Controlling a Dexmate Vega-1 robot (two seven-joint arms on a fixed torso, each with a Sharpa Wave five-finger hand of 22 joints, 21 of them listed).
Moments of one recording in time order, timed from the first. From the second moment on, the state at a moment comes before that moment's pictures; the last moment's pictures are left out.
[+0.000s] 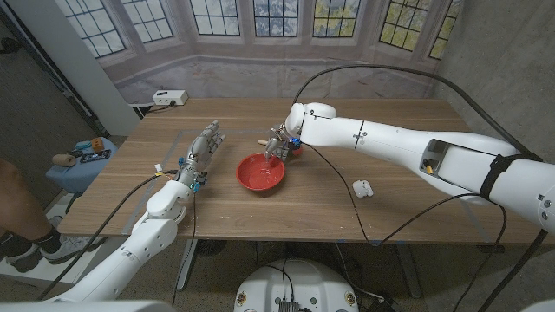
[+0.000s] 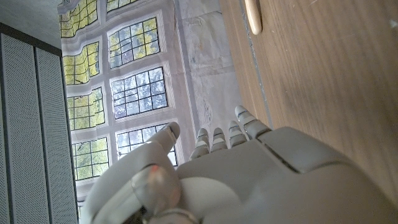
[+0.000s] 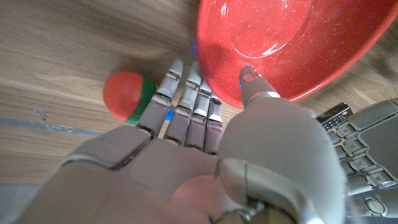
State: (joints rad) left arm 1.04 0.57 0.29 -1.37 -0.71 -0.46 -0.11; left_hand 0.38 0.36 0.58 0.07 0.18 0.02 0.04 0.18 0.18 -0.05 0.06 0.21 0.19 -0.02 0.08 0.18 0.17 0.15 0.04 0.20 0.17; right arm -0.04 -0.35 -1.33 -1.58 -0.02 -0.91 0.43; right_hand 1.10 0.02 0.32 -0.17 0.20 0.63 0.08 0.22 0.20 0.66 0.06 0.47 0.38 0.64 -0.06 0.52 0.44 0.67 0.07 0.24 0.18
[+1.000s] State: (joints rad) left arm 1.06 0.57 0.28 -1.38 -0.72 -0.47 -0.10; left_hand 0.38 0.36 0.58 0.06 0.18 0.03 0.04 0.18 0.18 -0.04 0.05 0.21 0.19 -0.02 0.08 0.18 0.17 0.15 0.05 0.20 0.17; right arm -0.09 -0.34 -1.34 -1.59 -0.09 -0.90 0.34; right_hand 1.17 0.01 0.32 -0.17 0.20 0.83 0.01 0.26 0.21 0.82 -0.07 0.63 0.47 0.81 -0.09 0.56 0.47 0.79 -0.01 0.28 0.18
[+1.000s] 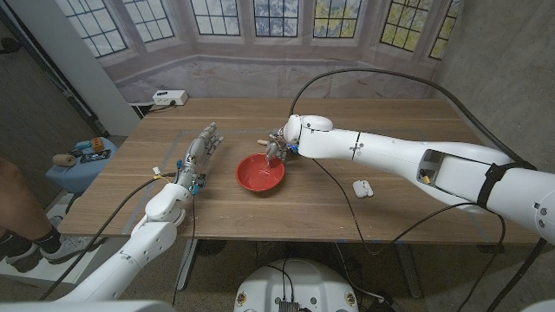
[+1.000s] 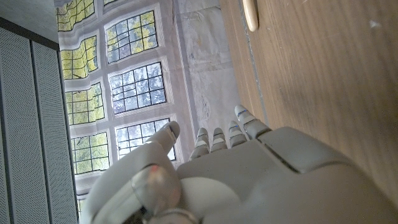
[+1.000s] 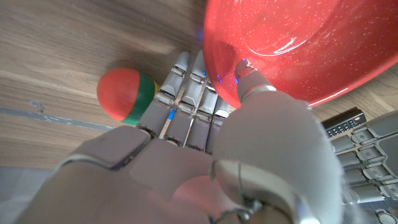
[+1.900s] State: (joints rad) left arm 1.07 0.57 0.28 -1.39 -0.71 -0.47 -0.08; left_hand 0.38 0.36 0.59 0.05 0.18 0.04 0.03 0.18 0.18 -0.04 0.06 0.21 0.19 -0.01 0.08 0.18 0.17 0.16 0.04 0.20 0.17; right arm -0.16 -0.37 -1.32 -1.63 -0.20 -0.89 0.23; right_hand 1.22 0.01 0.32 -0.16 0.20 1.07 -0.06 0.32 0.22 1.03 -0.13 0.72 0.47 1.03 -0.17 0.58 0.49 0.90 -0.11 0.34 0.19
